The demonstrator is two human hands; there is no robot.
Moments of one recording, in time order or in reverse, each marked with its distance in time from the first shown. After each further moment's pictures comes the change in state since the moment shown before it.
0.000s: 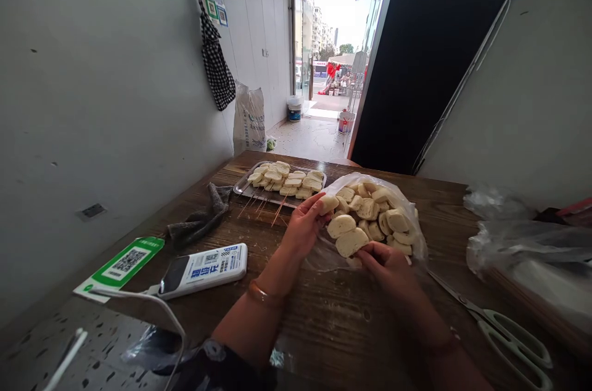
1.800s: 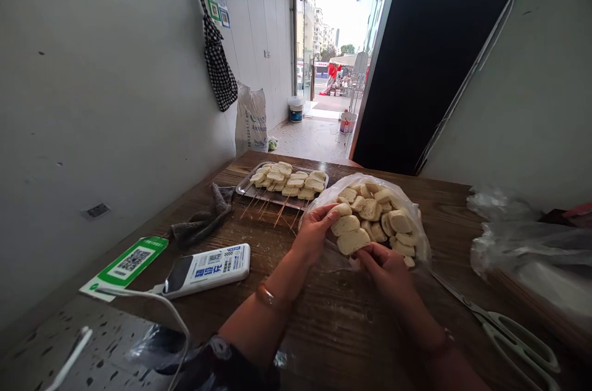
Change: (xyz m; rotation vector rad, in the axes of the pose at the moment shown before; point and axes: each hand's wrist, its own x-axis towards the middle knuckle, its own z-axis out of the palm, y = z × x) left_hand -0.004 -0.018 0.004 0.147 -0.043 -0.055; right_hand 0.001 0.006 0.012 -0.027 0.102 -0.056
